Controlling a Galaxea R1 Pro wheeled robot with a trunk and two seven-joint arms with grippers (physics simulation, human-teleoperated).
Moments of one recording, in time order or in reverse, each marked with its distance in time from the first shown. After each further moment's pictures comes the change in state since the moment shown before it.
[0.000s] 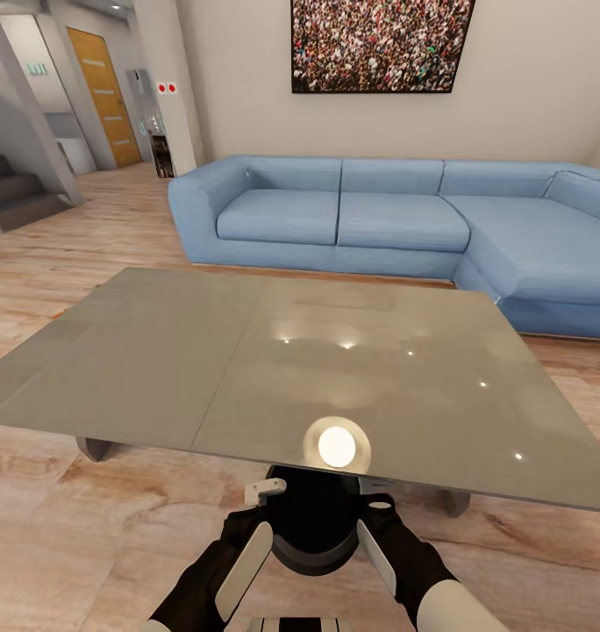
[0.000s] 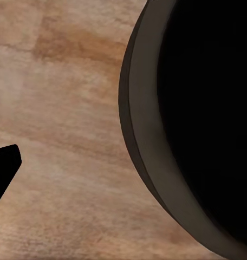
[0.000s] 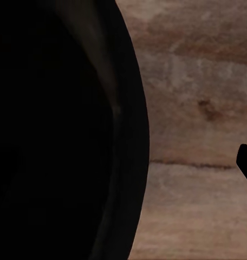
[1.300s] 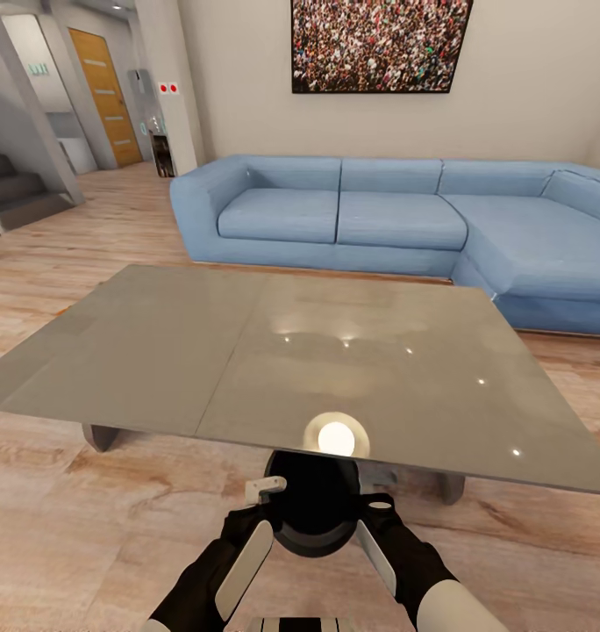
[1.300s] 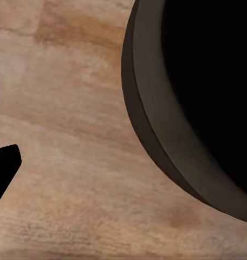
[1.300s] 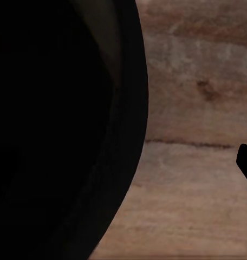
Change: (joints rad) left arm 0.000 0.000 0.000 -0.012 0.001 0.000 0.000; right arm 0.000 0.000 0.000 0.000 0.000 -0.005 -0.001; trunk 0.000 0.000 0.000
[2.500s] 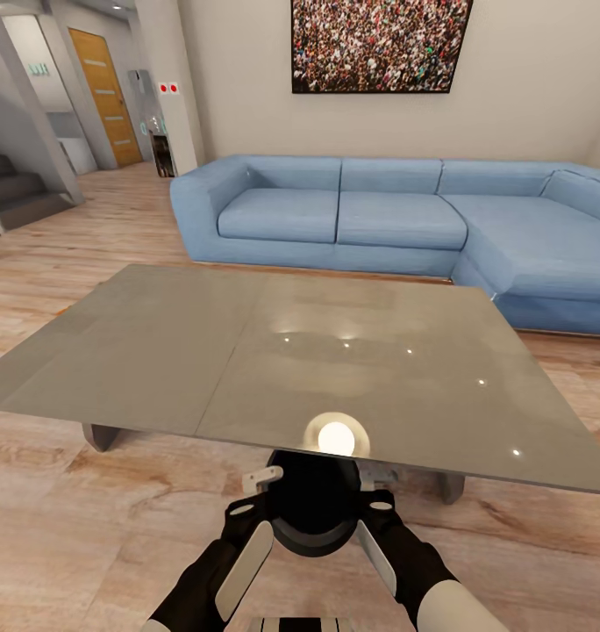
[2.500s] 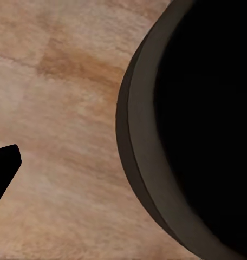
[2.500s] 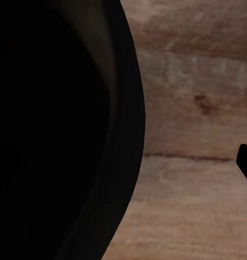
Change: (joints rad) left arm 0.001 0.000 -0.004 0.000 0.001 -0.161 -0.012; right arm 0.000 -0.001 0.000 0.000 0.000 -0.057 -0.003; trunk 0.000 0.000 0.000
